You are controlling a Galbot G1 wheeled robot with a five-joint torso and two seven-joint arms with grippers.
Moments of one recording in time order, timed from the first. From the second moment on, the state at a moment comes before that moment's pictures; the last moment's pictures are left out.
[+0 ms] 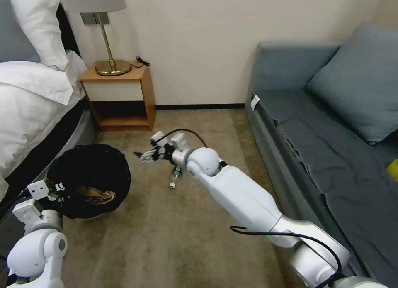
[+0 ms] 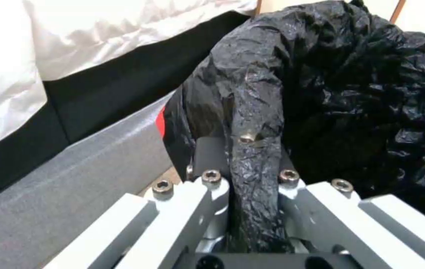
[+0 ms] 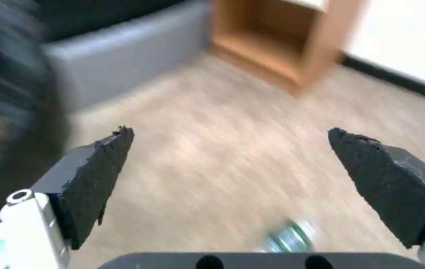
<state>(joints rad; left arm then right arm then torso) 1.37 -1.34 -0.95 -1.98 -0.42 0.40 -0.23 -0.40 1.44 -0.28 1.26 0.47 -0.45 -0.11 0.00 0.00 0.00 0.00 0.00</state>
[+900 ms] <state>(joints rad) 1.39 -1.34 -0.96 -1.95 -0.42 0.37 -0.22 -0.57 1.44 -0.10 1.08 0.37 -0.44 -0.01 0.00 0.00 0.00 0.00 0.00</state>
